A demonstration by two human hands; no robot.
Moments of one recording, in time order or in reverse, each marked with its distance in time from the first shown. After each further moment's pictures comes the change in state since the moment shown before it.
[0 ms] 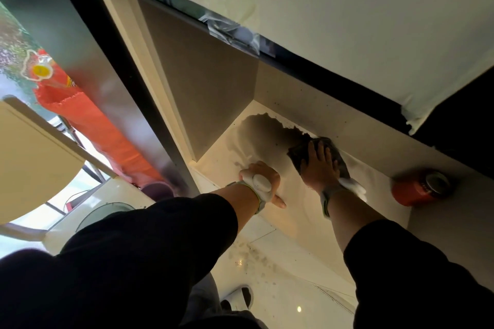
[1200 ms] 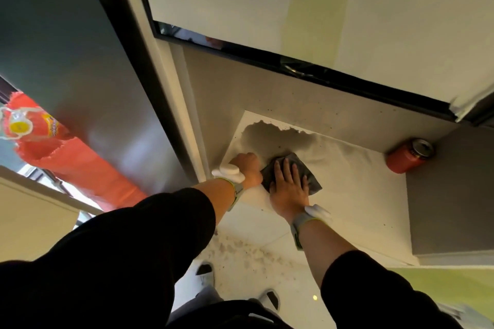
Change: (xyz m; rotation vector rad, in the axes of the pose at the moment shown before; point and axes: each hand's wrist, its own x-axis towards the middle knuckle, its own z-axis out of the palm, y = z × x) left_hand -0.025 -0.092 -0.055 -0.197 0.078 0.057; right_hand -0.094 -0.123 0.061 0.051 0.136 0.078
